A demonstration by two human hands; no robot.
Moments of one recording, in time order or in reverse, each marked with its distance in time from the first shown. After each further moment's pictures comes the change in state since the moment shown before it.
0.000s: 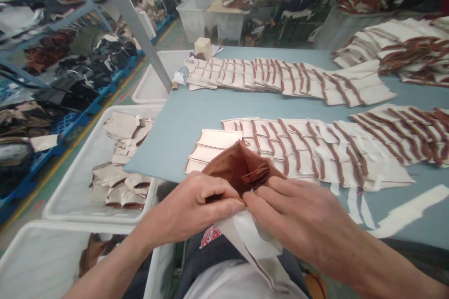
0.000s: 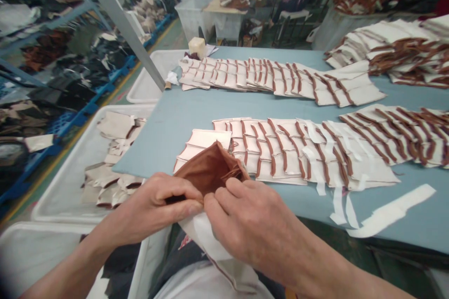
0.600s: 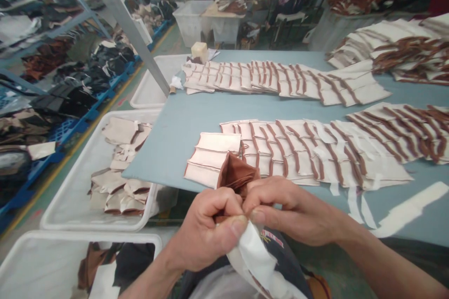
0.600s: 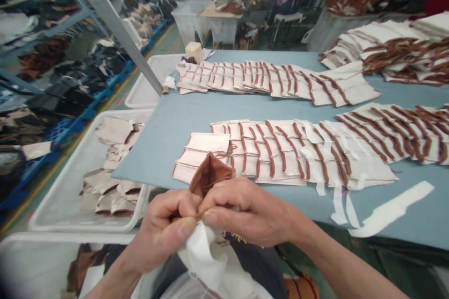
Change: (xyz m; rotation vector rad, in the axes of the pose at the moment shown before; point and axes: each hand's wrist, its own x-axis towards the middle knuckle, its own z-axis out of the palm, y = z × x) left_hand 0.001 0.002 0.047 -0.584 0.289 0.060; right_hand 0.004 0.032 0.026 1.247 -0.064 0.192
